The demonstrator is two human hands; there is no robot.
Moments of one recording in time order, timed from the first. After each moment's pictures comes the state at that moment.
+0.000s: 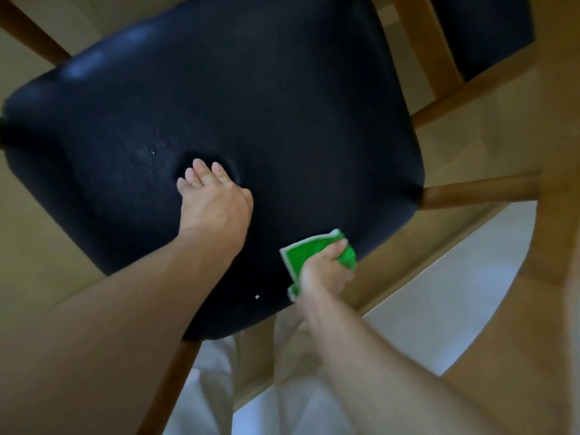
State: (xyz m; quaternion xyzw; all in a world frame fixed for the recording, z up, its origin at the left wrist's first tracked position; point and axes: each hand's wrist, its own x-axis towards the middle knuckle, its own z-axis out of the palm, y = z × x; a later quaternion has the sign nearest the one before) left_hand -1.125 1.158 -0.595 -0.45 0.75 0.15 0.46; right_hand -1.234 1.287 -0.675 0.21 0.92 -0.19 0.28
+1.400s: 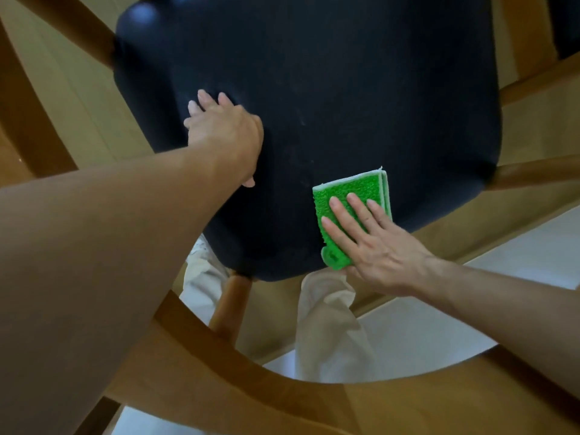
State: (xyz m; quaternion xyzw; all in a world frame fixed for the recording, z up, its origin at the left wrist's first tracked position) left_hand -1.042 1.143 -0.604 -0.56 0.69 0.24 0.41; right_hand -1.277 1.310 -0.630 -0.87 0.39 0.24 0.19
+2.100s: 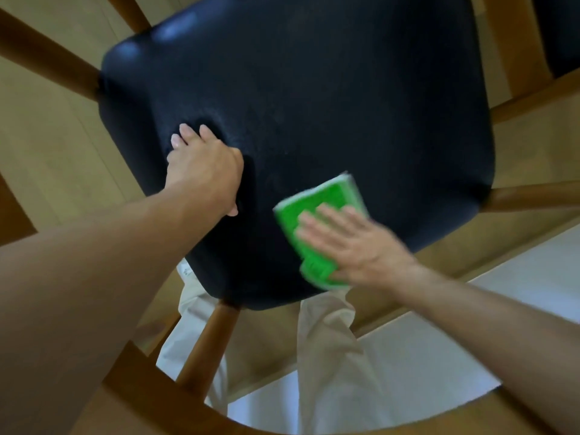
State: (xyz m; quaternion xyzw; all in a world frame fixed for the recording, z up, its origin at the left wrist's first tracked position) left_hand -1.046 1.145 -0.600 -0.58 0.67 0.24 0.39; right_hand -1.283 1.277 -0.656 -0.91 0.37 0.13 0.11
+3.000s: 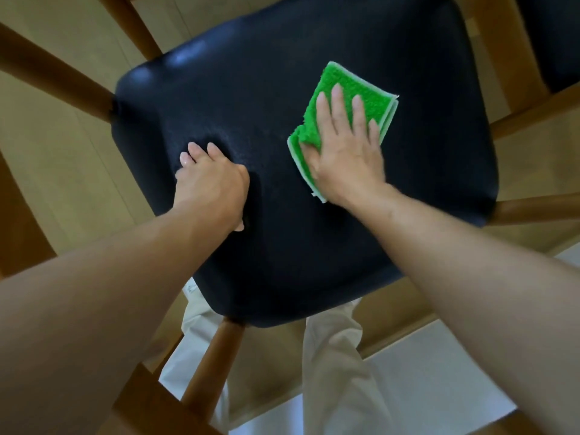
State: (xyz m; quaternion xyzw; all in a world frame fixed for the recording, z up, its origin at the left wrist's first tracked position) left_hand -1.045 1.149 -0.603 -0.57 0.69 0.22 0.39; right_hand -1.223 1.145 -0.642 -0.68 0.70 0.11 0.18
